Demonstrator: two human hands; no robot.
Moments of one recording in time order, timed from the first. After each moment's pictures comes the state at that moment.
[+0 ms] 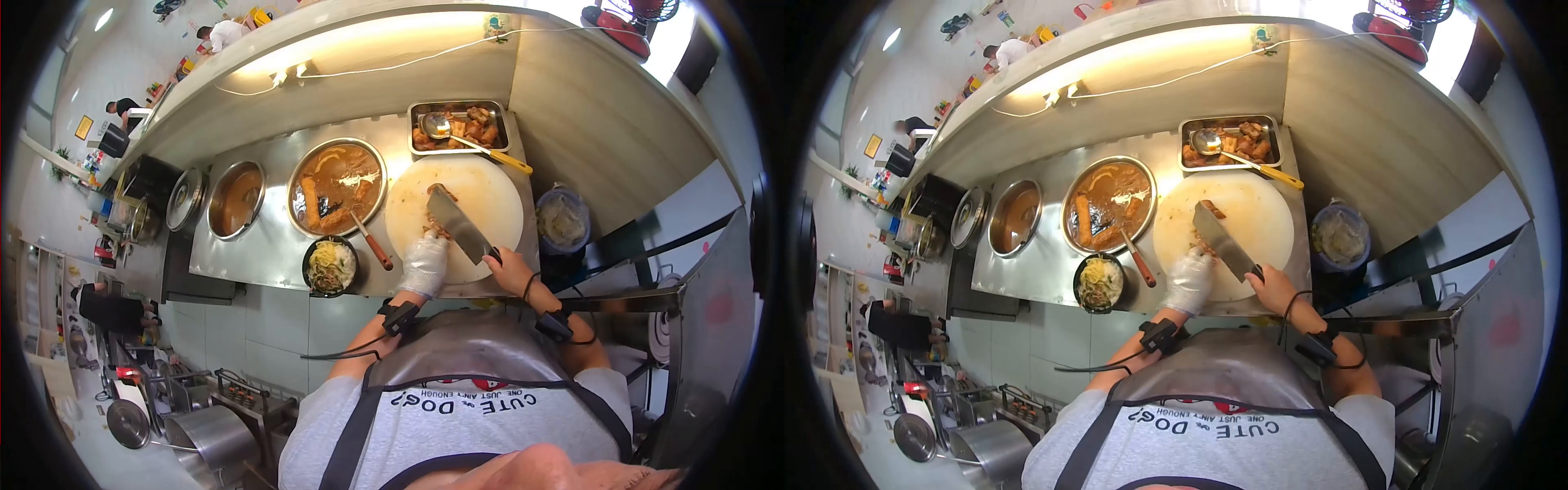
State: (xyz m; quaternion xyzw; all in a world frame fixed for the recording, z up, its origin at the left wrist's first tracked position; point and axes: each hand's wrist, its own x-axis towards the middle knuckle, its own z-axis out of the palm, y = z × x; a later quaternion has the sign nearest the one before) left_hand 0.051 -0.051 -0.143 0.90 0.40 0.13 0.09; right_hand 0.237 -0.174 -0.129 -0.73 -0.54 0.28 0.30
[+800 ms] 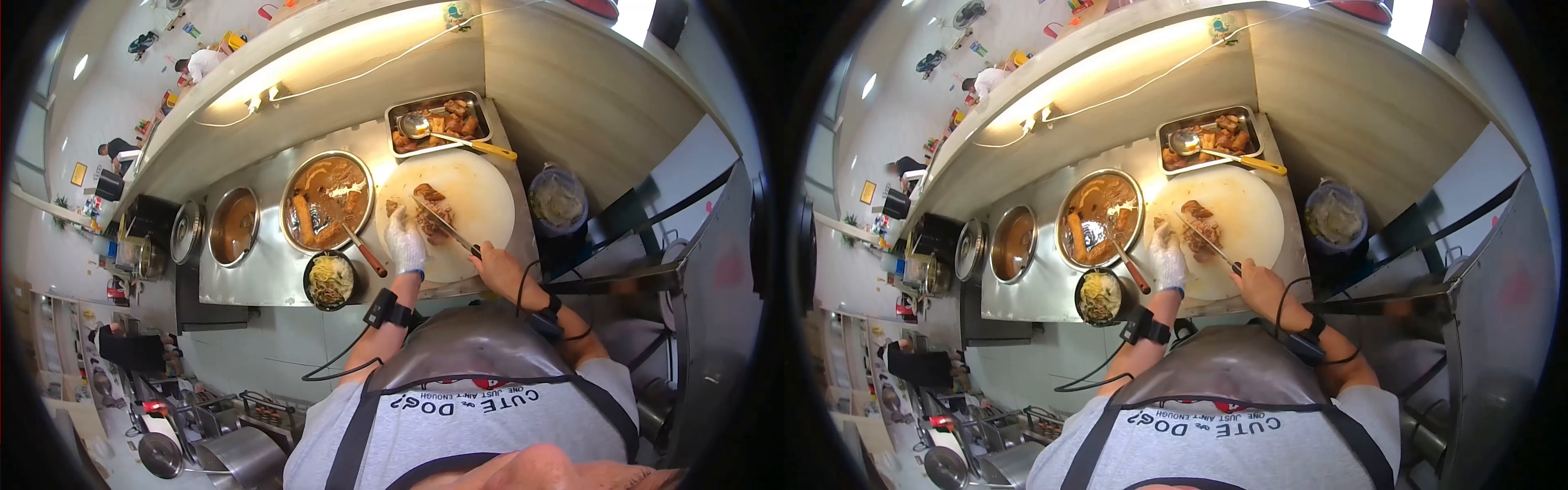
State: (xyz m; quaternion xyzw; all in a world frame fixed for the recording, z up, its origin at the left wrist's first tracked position) left_hand 0.067 -0.003 -0.176 0.66 0.50 0.44 0.35; right_hand 0.212 -0.176 -0.110 -0.77 -0.56 0.22 0.20
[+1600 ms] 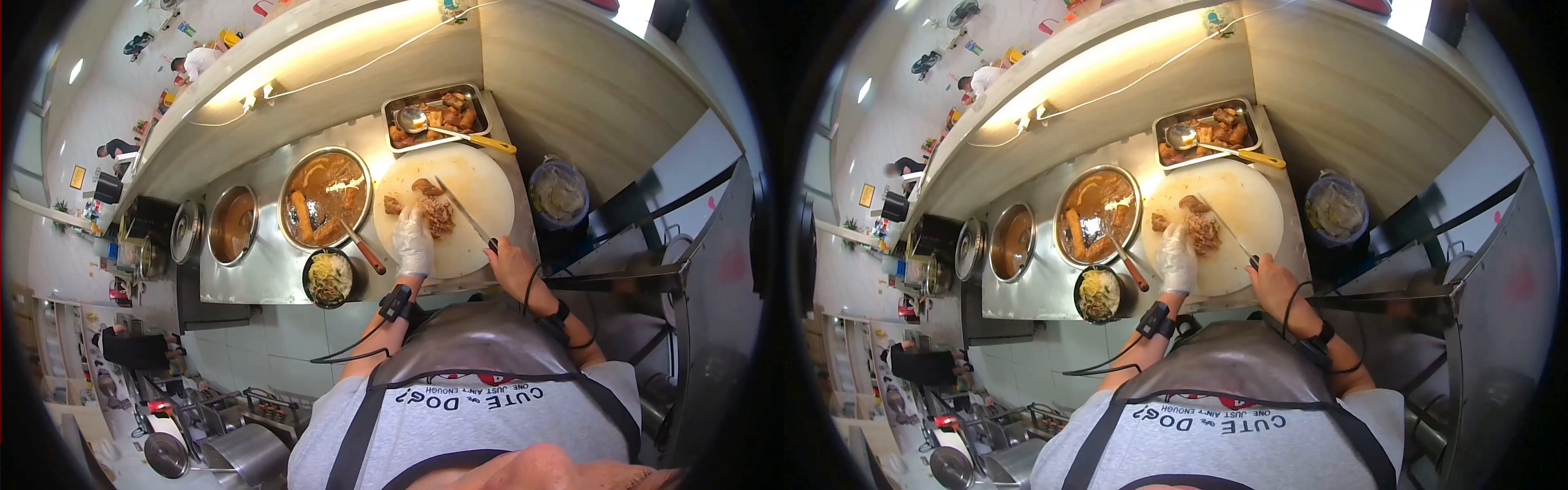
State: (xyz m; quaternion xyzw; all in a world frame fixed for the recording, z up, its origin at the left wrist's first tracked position) left_hand 0.070 -0.023 -0.160 0.83 0.47 0.27 0.12; right_hand 0.224 -0.196 -0.113 -0.80 -0.51 0.18 0.25
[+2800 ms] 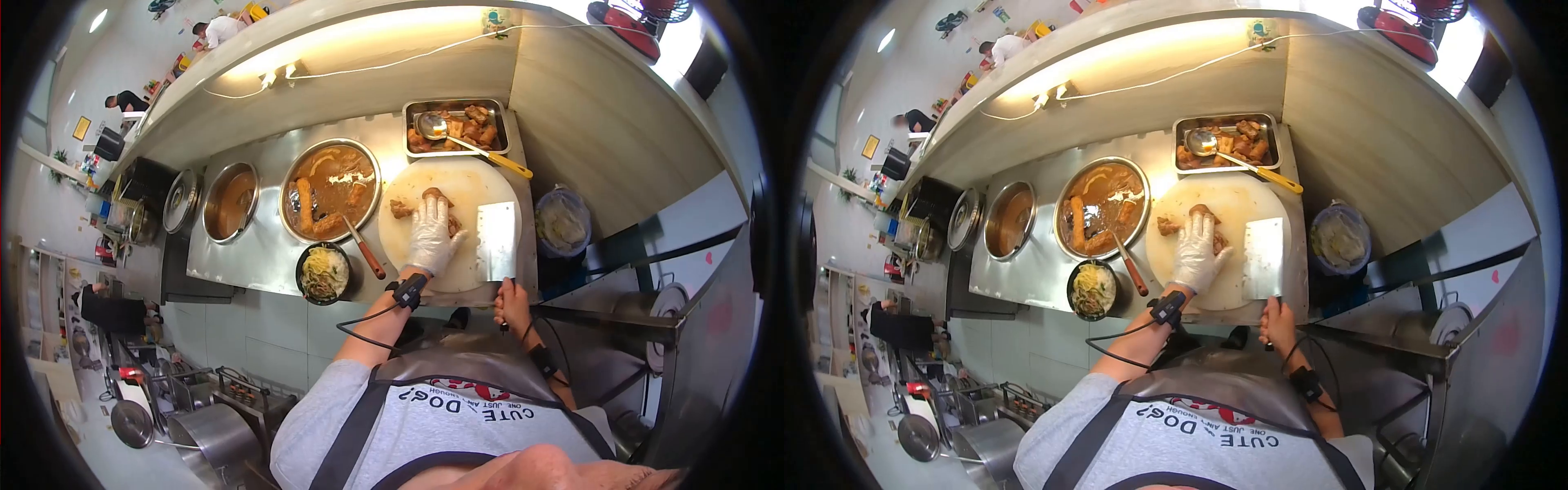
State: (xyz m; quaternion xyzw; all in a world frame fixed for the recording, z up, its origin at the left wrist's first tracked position) left_hand 0.101 -0.010 -0.134 0.90 0.40 0.13 0.14; right_hand 0.218 -0.229 -0.182 -0.64 -0.02 0.55 0.54
